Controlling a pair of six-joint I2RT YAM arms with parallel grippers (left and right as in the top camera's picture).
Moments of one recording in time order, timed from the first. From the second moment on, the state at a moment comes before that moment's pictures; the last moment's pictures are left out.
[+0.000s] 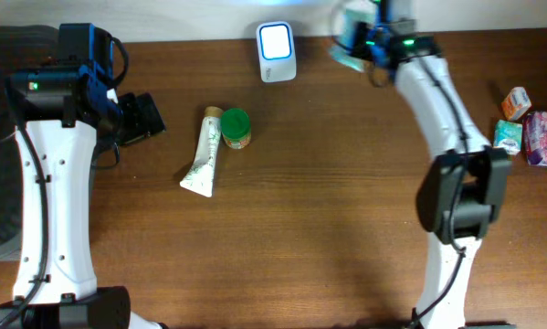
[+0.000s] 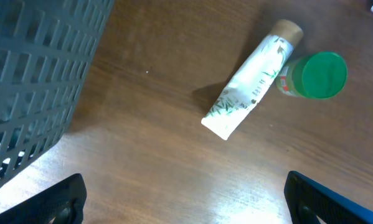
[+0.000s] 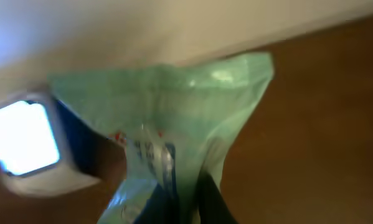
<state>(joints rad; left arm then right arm) 0.00 1.70 2.00 -1.56 -0.09 -0.41 0.05 2.24 2.07 -0.65 -0.02 0.36</state>
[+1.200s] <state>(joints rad) 0.00 1.70 2.00 -1.56 -0.09 -0.41 0.12 2.24 2.07 -1.16 -0.53 0.11</state>
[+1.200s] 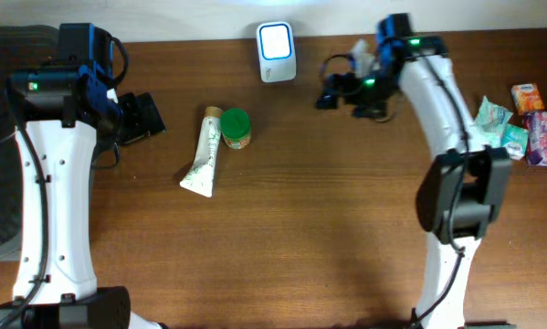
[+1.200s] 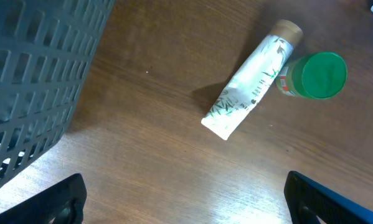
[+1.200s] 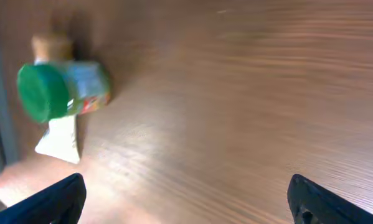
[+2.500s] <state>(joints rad) 0.00 1.70 2.00 -1.56 -0.09 -0.41 0.56 2.25 2.07 -0.71 -0.12 0.42</state>
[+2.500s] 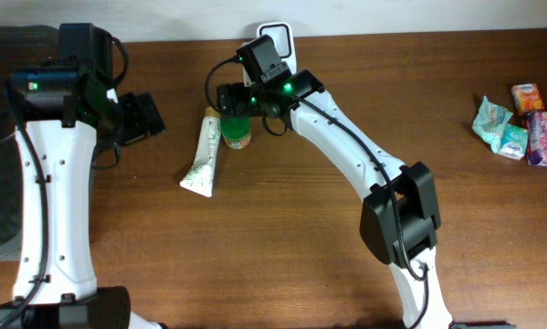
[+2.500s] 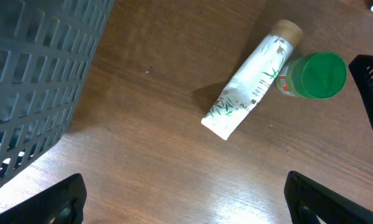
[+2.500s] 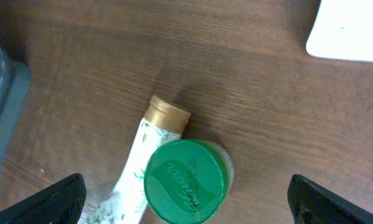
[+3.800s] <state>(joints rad) 0.00 1.70 2.00 -1.56 -0.09 -0.41 0.65 2.42 2.07 -0.66 0.04 0.28</state>
